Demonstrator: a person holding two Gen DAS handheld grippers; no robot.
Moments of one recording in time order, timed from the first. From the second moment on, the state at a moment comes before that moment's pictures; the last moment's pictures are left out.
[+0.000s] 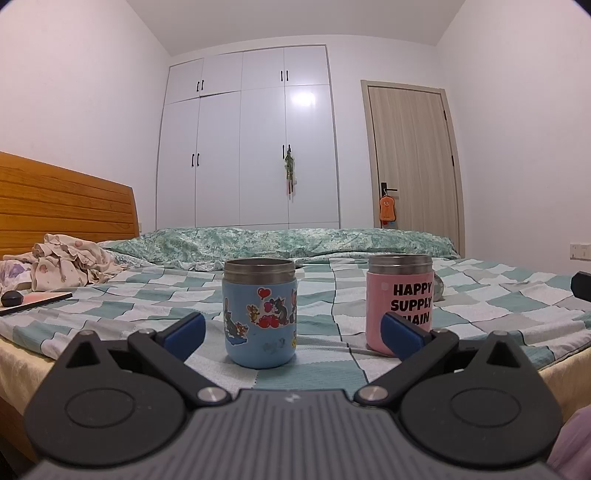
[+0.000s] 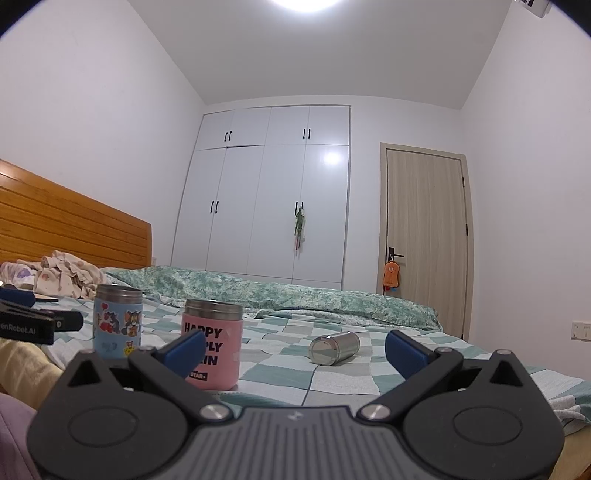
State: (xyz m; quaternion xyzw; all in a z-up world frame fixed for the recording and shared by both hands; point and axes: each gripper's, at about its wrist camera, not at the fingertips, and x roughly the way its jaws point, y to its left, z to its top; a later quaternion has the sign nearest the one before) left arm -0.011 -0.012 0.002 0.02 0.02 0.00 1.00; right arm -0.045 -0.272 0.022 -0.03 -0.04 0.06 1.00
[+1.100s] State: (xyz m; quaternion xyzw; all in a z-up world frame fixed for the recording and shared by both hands) left arm -0.013 -0.014 0.003 0.02 0.02 0.00 1.00; right arm -0.045 -0.271 0.022 -0.03 -0.04 0.06 1.00
